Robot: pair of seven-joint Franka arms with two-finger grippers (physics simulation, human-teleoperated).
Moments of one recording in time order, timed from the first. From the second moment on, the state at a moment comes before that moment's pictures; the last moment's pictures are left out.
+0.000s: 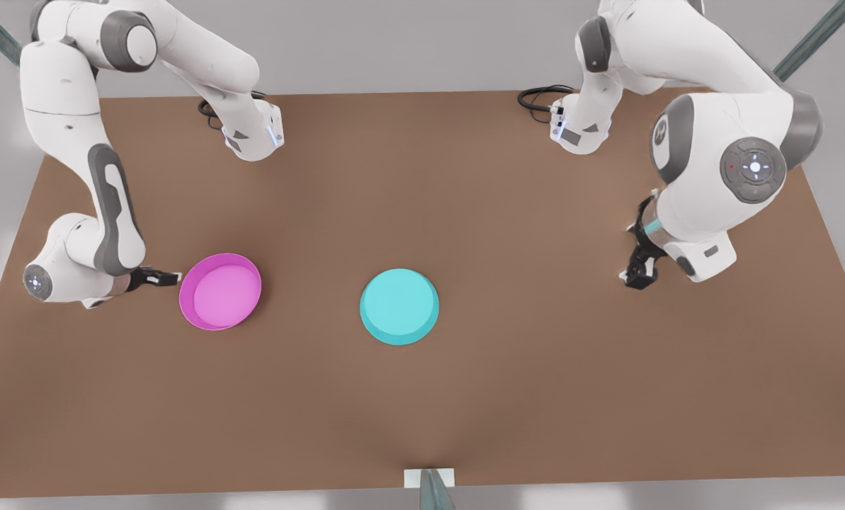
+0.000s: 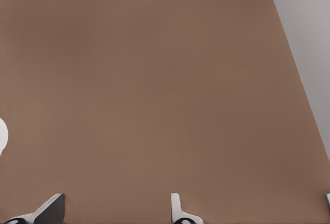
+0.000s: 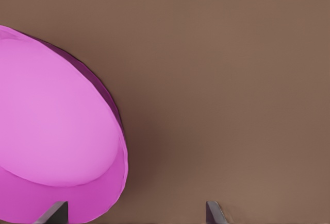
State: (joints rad) left arm -0.65 0.52 0.77 -0.97 -0.40 1.20 -1.25; right arm -0.40 0.42 0.09 -2.01 0.04 1.99 -0.08
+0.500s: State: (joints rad) left arm 0.01 0.26 -0.25 -1.38 0.04 1.45 -0.63; right arm -0.40 0.50 0.14 -2.11 0.19 2.28 -0.10
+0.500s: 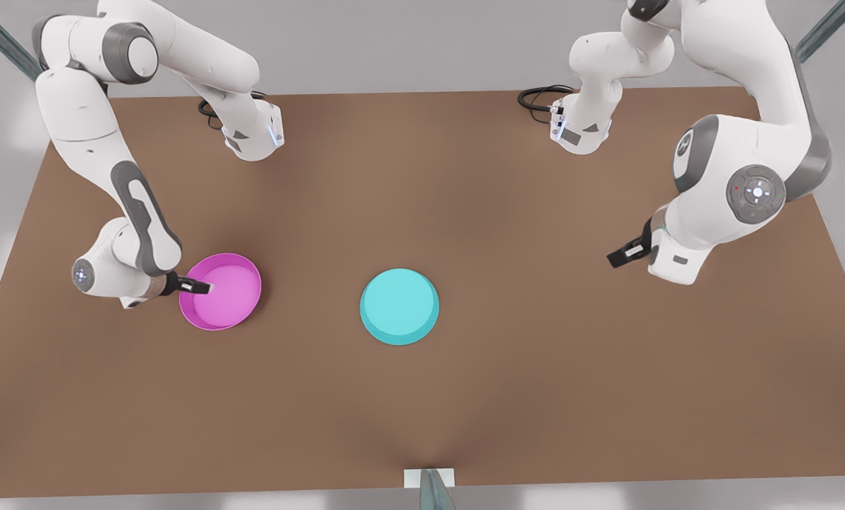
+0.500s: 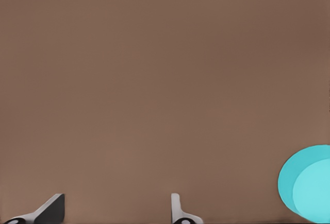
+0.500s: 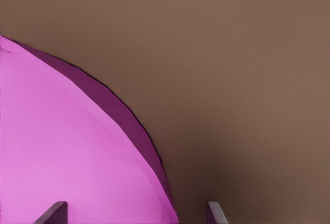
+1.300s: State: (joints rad) left arm -0.04 0.31 -0.24 -1.32 0.00 1.50 -0.40; right arm -0.41 0.48 0.25 -1.90 0.28 2.11 -0.17
